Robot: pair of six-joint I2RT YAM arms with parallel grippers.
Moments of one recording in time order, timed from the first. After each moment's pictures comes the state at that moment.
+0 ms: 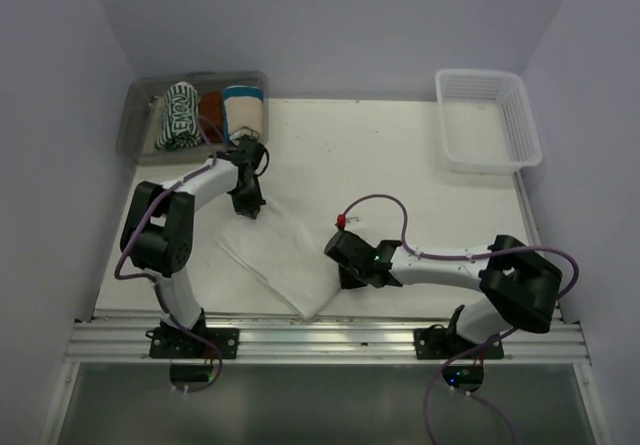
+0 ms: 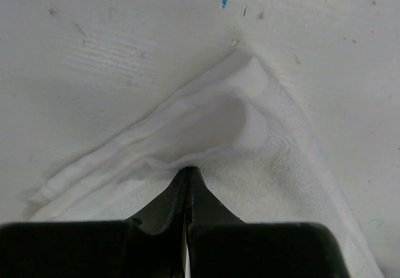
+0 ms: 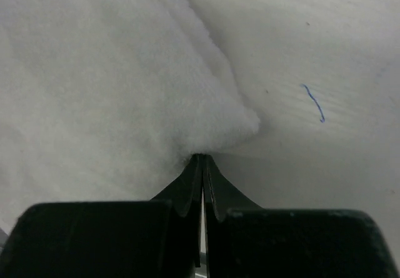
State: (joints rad) left arm -0.31 1.84 1.21 -0.72 -0.10 -0.59; right arm 1.05 1.52 0.76 -0.34 0.25 0.83
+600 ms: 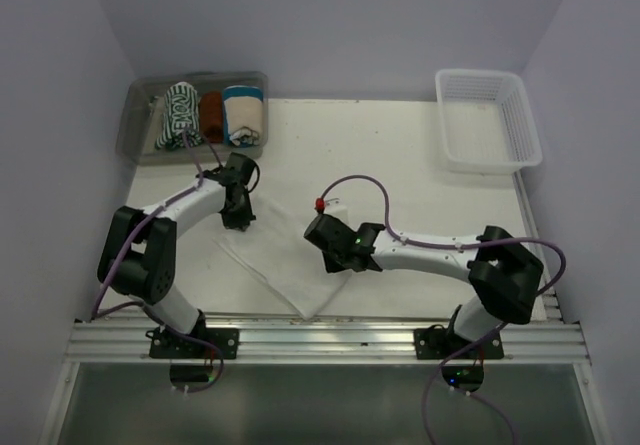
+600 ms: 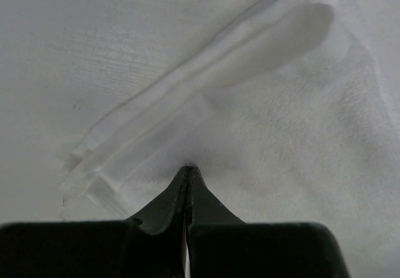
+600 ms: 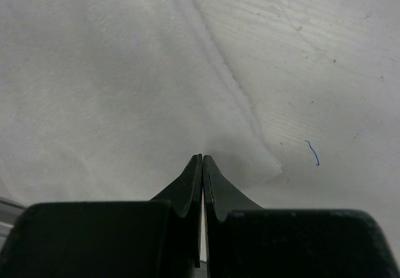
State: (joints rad) left arm -0.31 1.62 1.00 -0.65 -0.16 -0.54; right arm 1.08 1.57 1.00 -0.52 0.35 0.74
